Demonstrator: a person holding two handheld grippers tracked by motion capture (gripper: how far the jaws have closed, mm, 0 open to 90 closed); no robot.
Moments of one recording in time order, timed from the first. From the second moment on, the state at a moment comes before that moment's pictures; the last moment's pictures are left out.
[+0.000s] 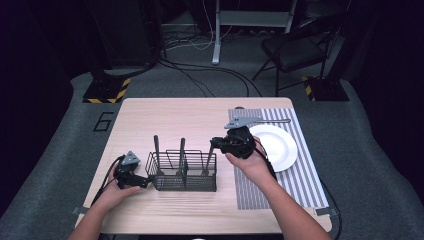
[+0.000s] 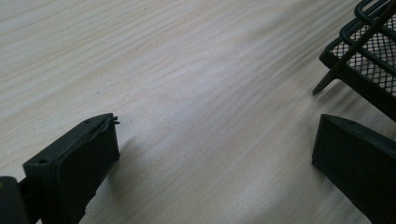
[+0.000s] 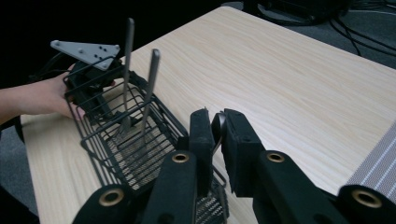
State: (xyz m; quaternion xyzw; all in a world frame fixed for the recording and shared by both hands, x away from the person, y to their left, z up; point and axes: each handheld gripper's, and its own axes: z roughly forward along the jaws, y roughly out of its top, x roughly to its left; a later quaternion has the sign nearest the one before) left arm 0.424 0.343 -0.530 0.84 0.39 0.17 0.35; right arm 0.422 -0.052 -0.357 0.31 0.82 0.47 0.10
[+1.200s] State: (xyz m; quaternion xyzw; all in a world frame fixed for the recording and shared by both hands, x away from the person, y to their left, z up) left arm 0.424 0.343 -0.530 0.84 0.39 0.17 0.35; right arm 0.408 -0.034 -0.302 0.27 0.83 0.48 0.10
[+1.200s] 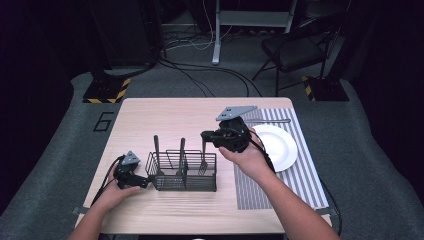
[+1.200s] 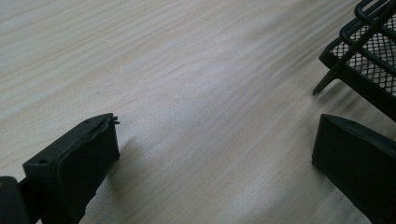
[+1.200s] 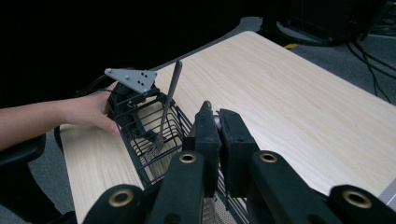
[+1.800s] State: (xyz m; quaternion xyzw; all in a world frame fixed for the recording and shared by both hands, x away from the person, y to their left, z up) left arm 0.424 0.343 -0.530 0.84 0.39 0.17 0.35; right arm 0.408 -0.034 -0.248 0.26 0.82 0.48 0.13
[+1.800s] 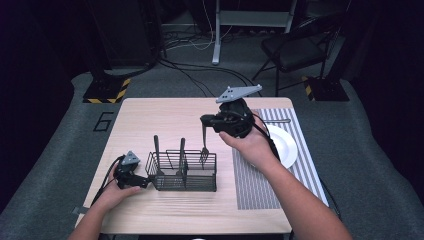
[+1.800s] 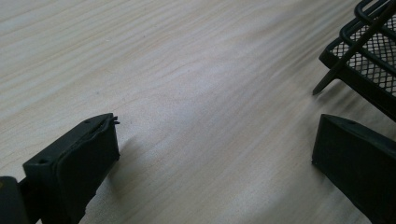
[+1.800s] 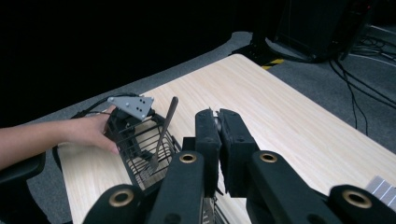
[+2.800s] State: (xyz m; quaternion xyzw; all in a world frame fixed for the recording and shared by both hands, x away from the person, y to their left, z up) left arm 0.424 0.343 -0.530 0.84 0.39 0.17 0.35; right arm 0.414 -0.097 -0.224 0.32 0.79 0.50 0.18
